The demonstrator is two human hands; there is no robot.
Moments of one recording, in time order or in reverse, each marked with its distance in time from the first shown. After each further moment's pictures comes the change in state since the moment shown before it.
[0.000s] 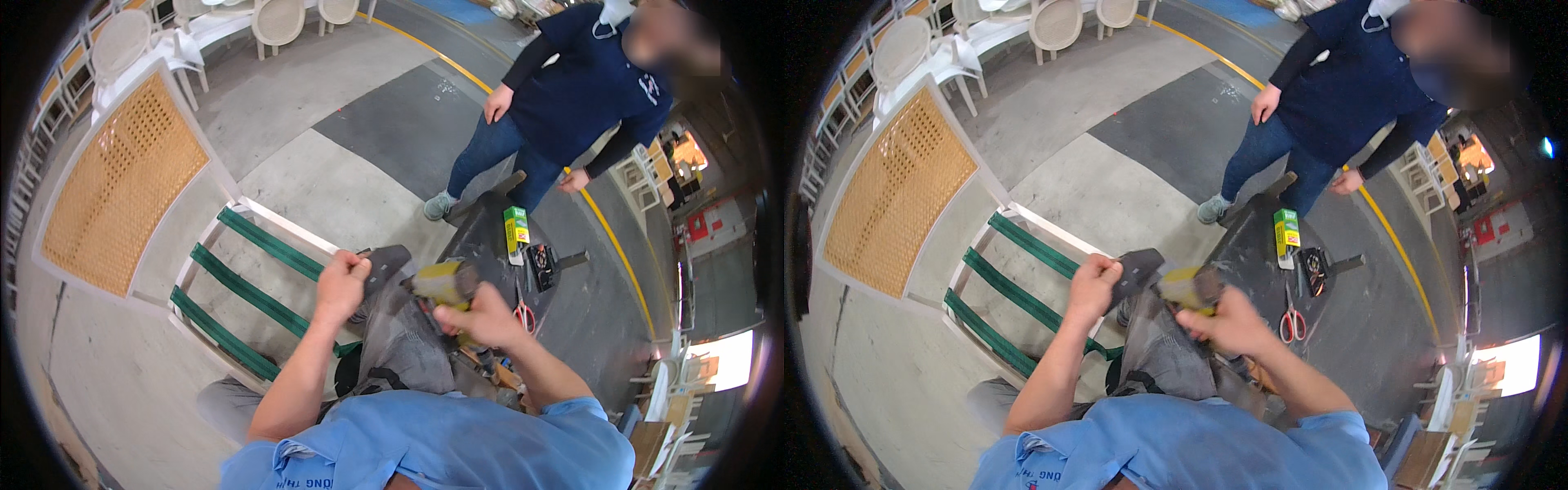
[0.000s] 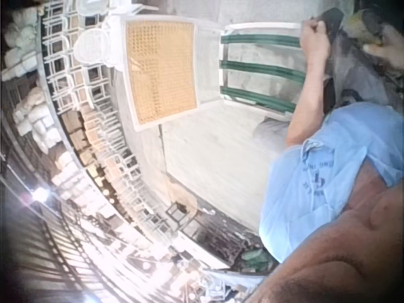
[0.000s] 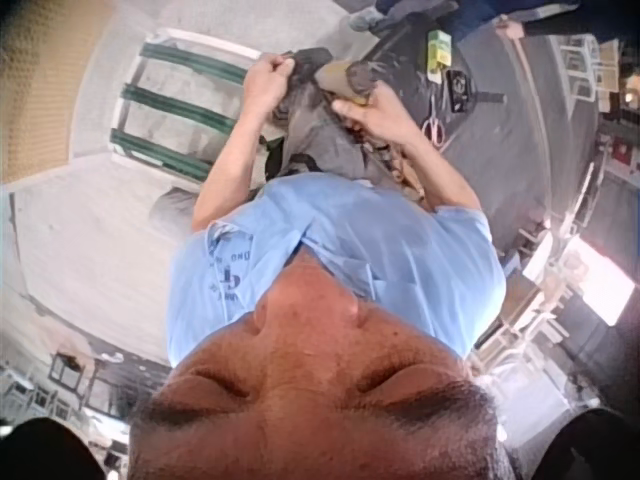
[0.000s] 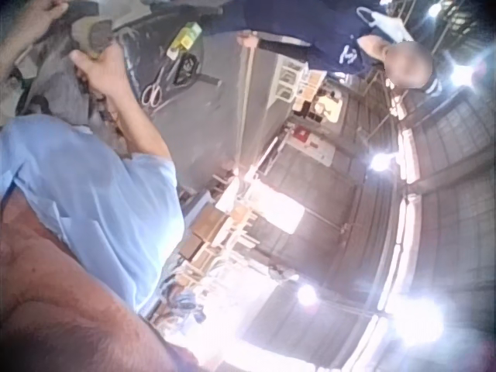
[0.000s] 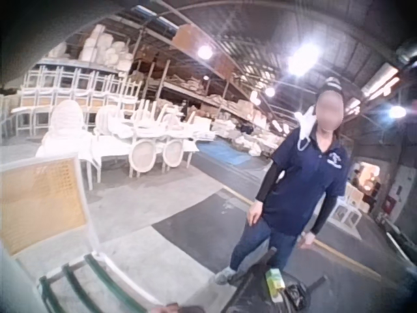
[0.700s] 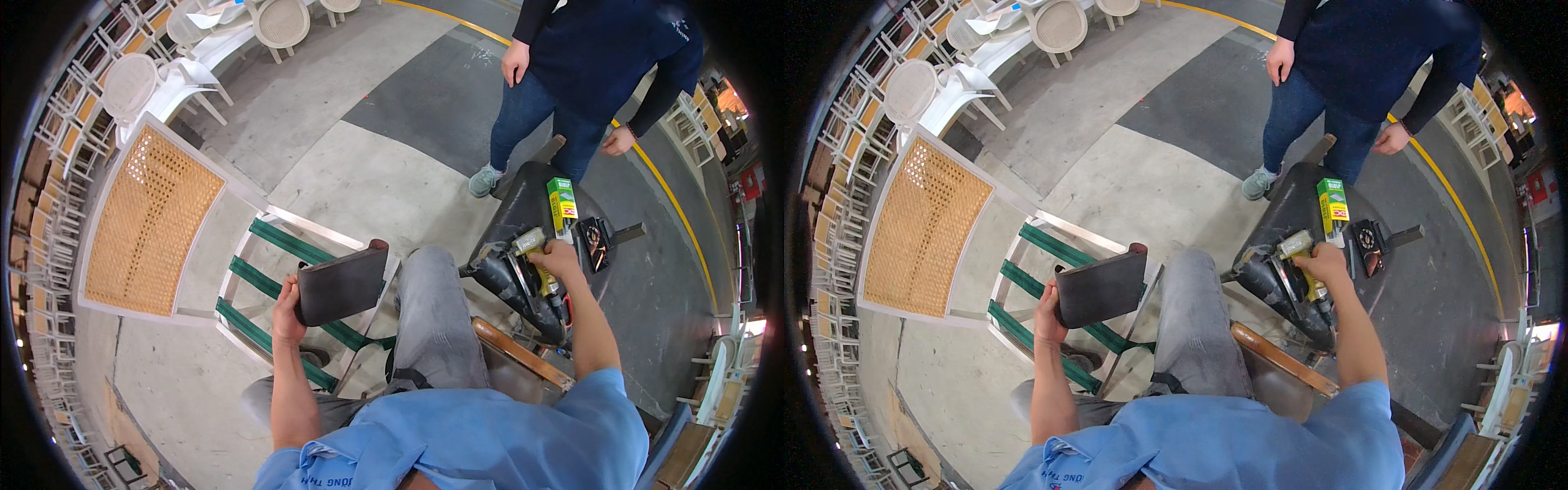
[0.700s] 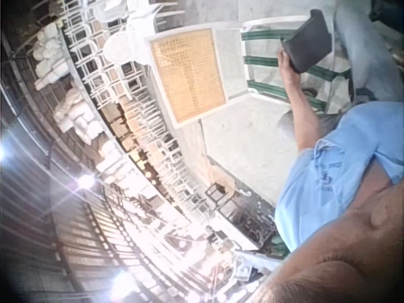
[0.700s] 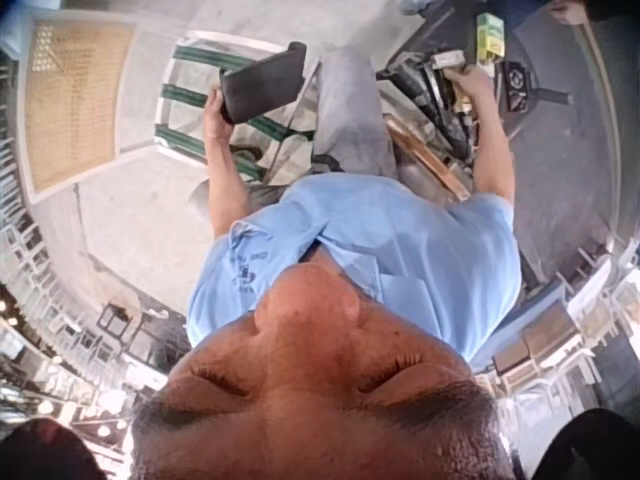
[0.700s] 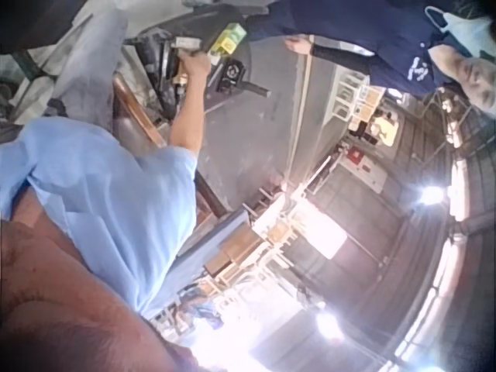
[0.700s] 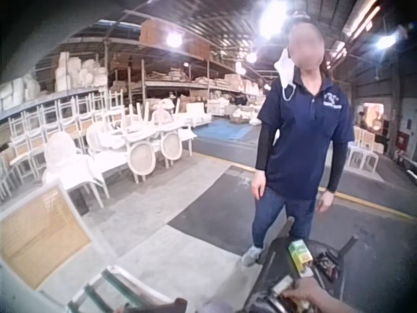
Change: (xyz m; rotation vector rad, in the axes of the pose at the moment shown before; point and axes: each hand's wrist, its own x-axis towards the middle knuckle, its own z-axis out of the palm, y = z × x) left_hand 0.001 -0.074 -0.124 -0.679 -0.037 -0.137; right_hand 0.079 0.162 -0.201 -0.799 0.611 0.347
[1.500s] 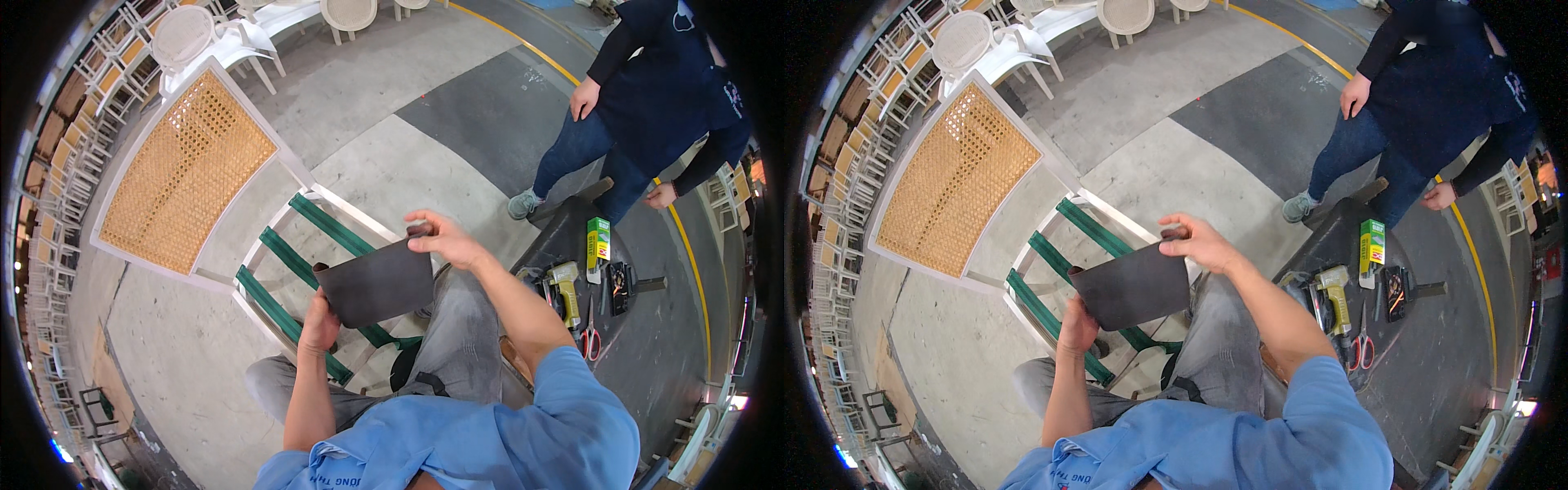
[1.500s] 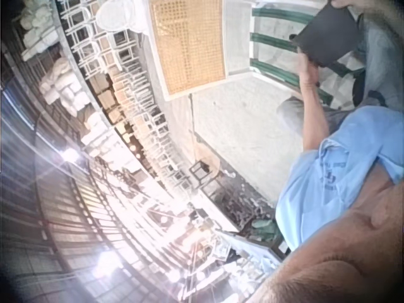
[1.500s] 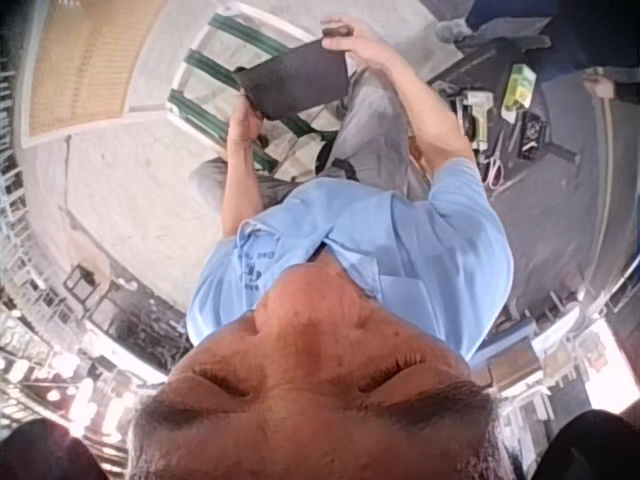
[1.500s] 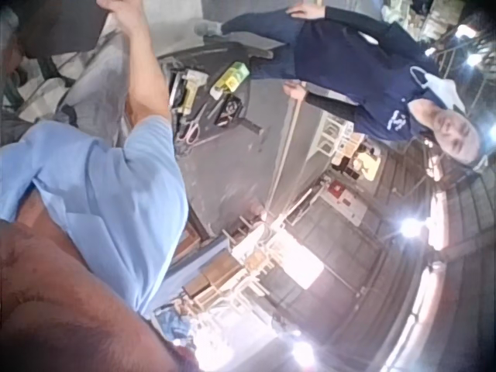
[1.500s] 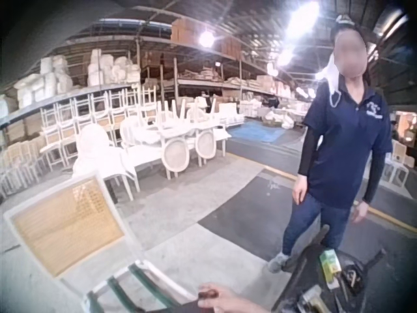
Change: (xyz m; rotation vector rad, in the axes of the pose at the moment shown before) left_hand -0.045 -0.024 -0.012 -0.224 -0.025 0.058; right_hand -0.021 -0.295 0.104 1.051 -0.920 -0.615
